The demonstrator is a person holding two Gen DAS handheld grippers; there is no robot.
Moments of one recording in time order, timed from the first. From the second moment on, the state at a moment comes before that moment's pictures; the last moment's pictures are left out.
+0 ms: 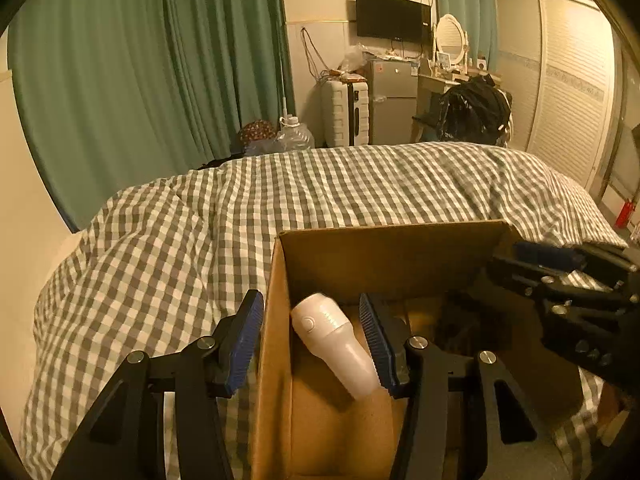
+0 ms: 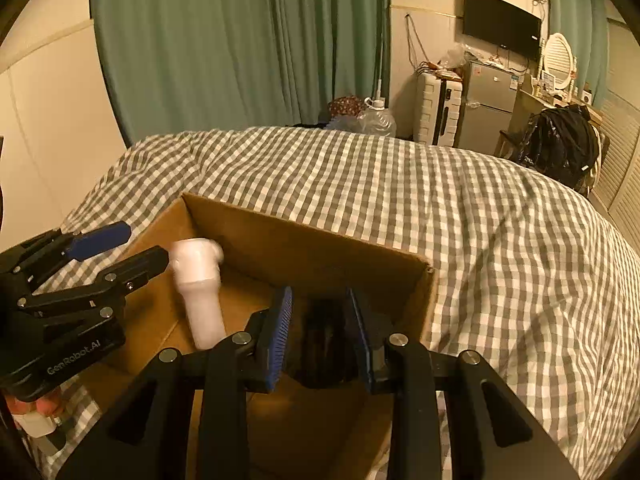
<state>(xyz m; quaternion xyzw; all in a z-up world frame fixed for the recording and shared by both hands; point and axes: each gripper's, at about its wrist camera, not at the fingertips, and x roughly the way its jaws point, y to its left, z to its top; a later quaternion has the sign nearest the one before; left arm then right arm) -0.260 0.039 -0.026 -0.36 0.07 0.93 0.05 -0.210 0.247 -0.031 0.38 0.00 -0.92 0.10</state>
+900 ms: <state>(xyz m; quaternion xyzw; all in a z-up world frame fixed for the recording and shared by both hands) -0.087 0.007 -0.037 -0.39 0.07 0.92 0.03 -0.028 0.234 0.030 0.36 0.06 -0.92 0.13</state>
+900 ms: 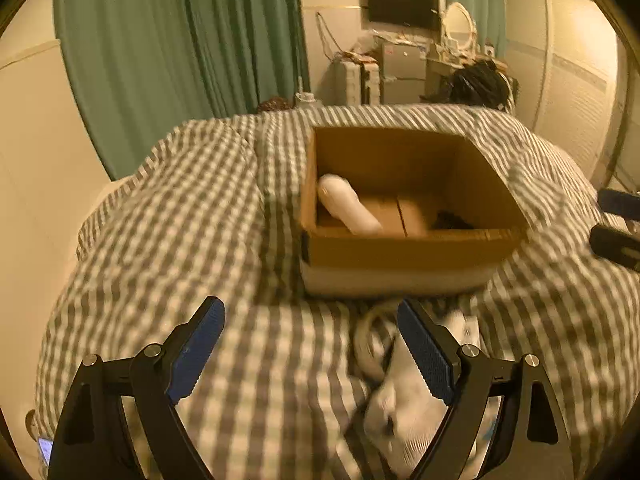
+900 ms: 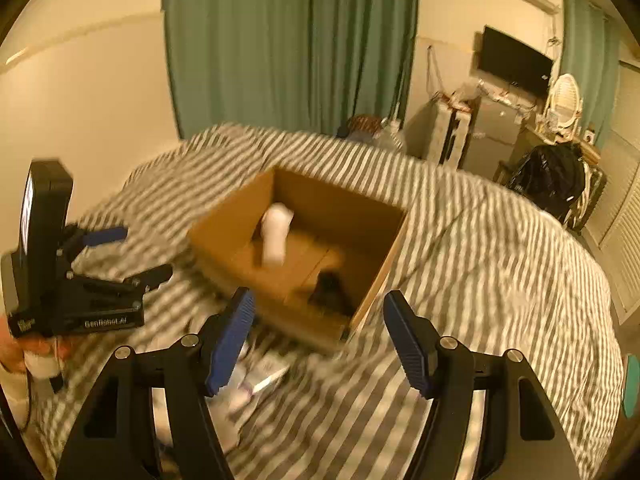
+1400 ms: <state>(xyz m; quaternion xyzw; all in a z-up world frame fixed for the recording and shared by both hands) -0.065 0.042 -0.091 -0.46 0.07 0.88 0.15 0.012 0.215 -0.051 0.43 0.06 -0.89 0.15</state>
